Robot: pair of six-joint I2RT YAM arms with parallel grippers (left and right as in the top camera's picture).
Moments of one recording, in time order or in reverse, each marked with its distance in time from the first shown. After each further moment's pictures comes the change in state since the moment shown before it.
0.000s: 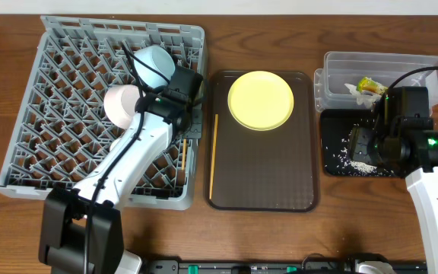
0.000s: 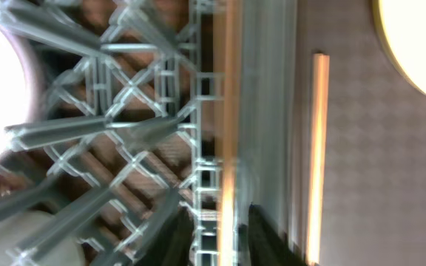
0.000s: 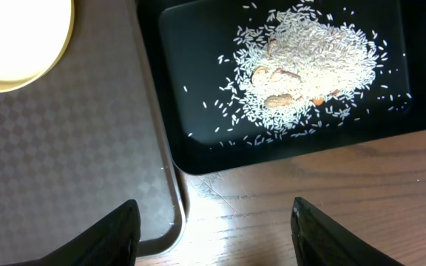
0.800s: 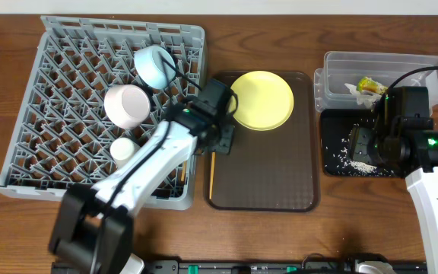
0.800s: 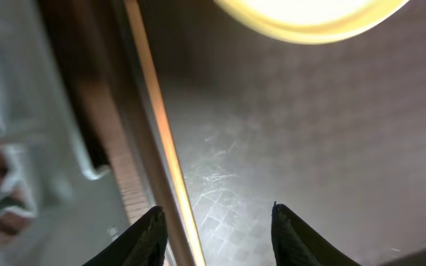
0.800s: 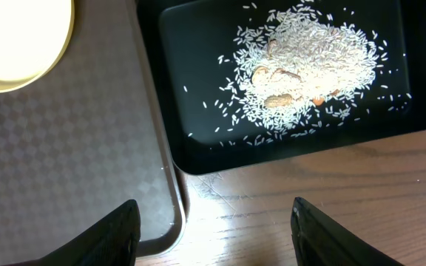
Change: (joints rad) left arm -0.171 0.031 -0.008 0.033 0.192 -0.023; right arm 0.000 0.000 0.000 0.000 0.000 0.000
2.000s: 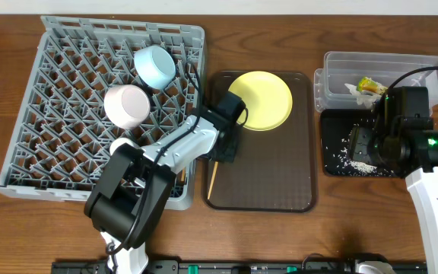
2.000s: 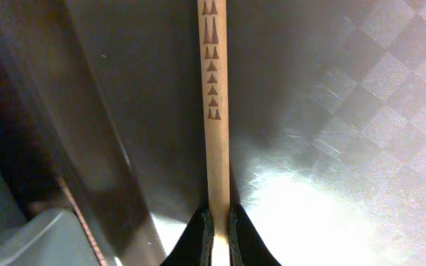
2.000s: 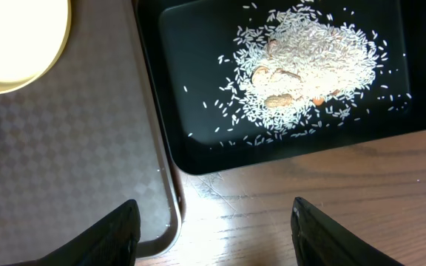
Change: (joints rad) left arm -0.037 0.244 -0.008 0.053 -0.072 -0.026; right arm 0.000 0.000 0.000 0.000 0.000 0.000
